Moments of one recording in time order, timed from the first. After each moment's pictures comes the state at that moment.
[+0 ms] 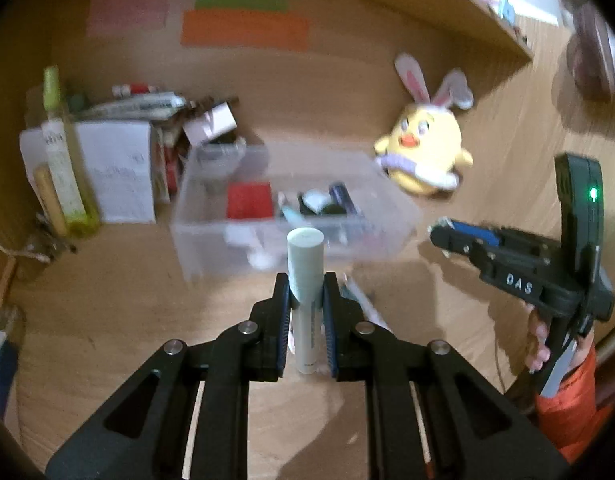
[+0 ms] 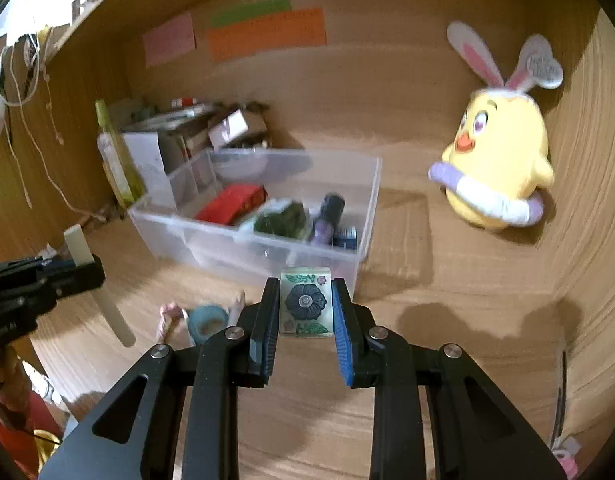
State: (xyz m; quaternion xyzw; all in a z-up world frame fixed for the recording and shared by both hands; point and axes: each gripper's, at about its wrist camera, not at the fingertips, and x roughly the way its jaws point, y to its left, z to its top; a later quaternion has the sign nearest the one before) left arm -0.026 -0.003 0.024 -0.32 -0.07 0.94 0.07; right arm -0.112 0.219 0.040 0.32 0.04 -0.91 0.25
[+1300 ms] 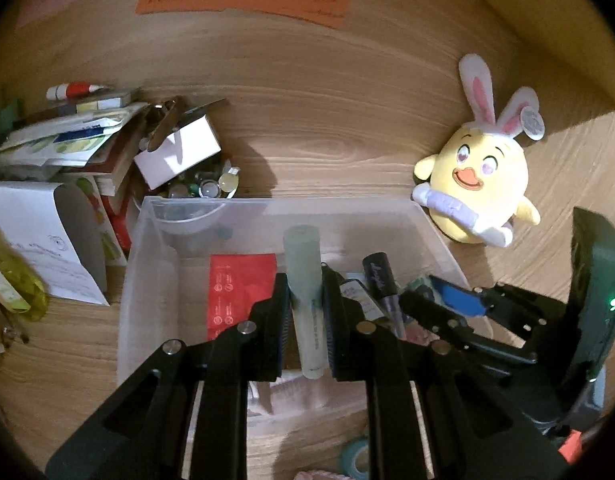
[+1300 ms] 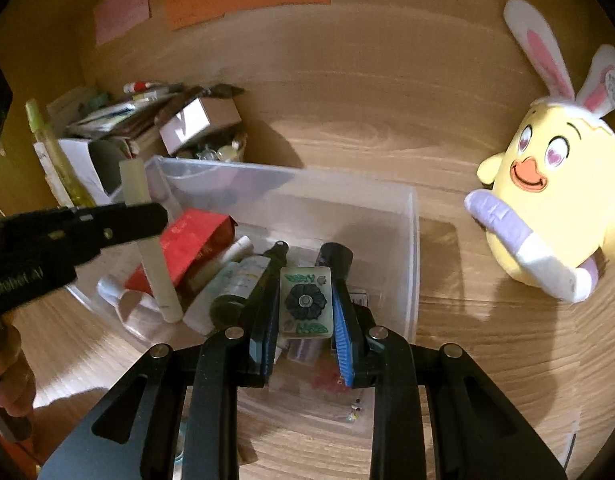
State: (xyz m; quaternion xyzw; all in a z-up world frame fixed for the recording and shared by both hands) left arm -0.194 -0.018 0.012 -0.38 -0.10 0.92 0.08; right arm -0.220 0.157 0.009 0.38 0.08 -0.89 0.23
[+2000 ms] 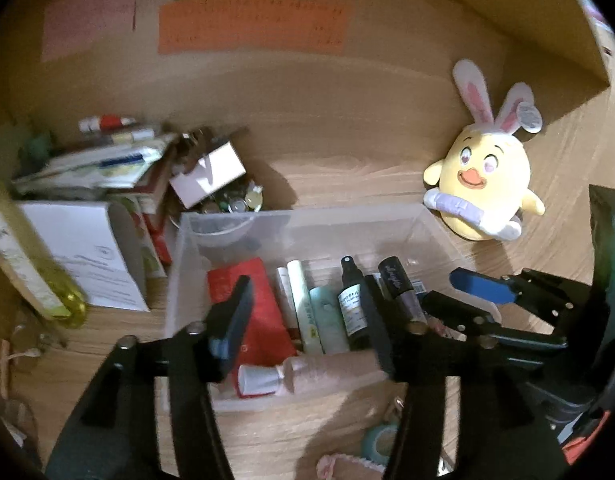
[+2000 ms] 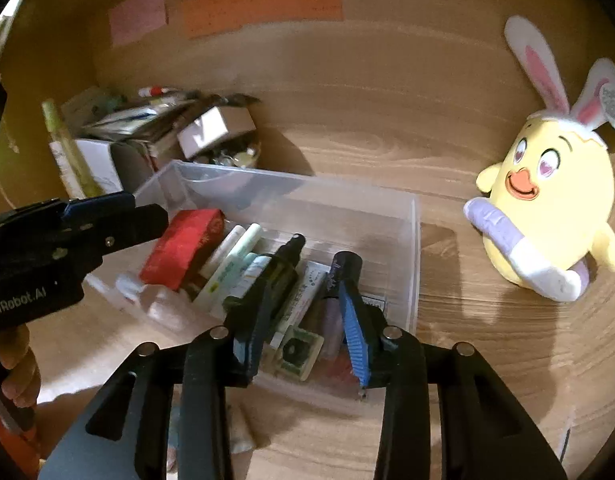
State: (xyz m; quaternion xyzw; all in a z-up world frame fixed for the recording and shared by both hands) left arm -0.158 -0.014 0.030 -0.34 -0.04 0.94 0.04; right arm -0.192 0.161 0.033 0.36 0.08 -0.90 0.25
